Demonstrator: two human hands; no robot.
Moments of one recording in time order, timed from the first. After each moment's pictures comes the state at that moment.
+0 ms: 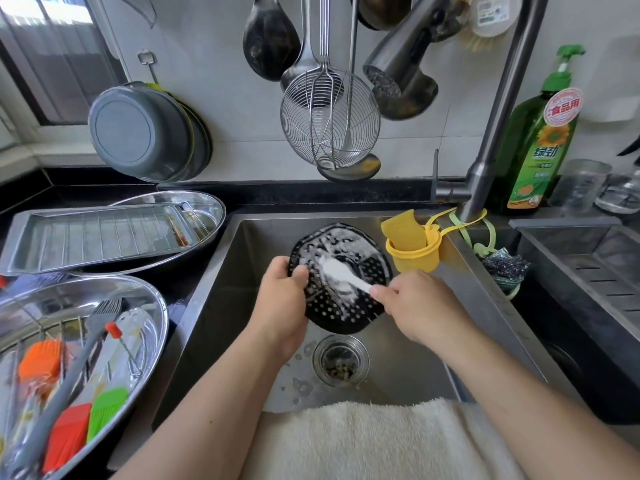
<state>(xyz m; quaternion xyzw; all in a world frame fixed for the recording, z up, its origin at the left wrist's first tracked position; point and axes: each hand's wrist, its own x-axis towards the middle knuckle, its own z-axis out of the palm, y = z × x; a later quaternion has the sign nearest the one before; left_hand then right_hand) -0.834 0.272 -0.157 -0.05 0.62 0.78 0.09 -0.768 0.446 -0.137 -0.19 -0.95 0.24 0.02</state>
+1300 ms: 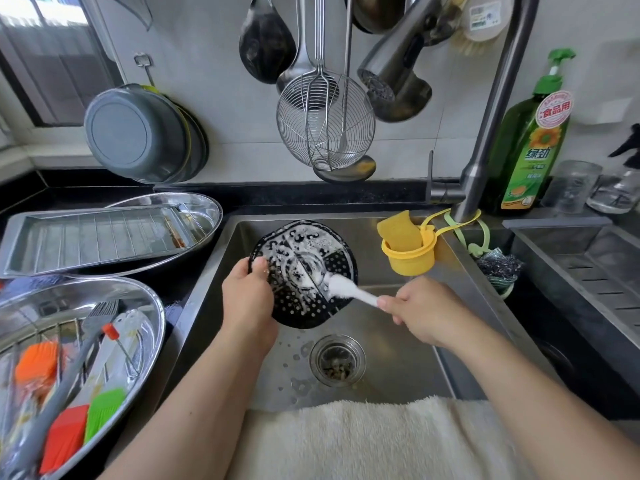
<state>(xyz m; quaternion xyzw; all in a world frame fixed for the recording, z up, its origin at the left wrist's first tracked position) -0.844 0.253 -0.152 -0.13 0.58 0.80 0.02 -0.765 0.463 -0.137 -0.21 -0.94 0.26 -0.04</state>
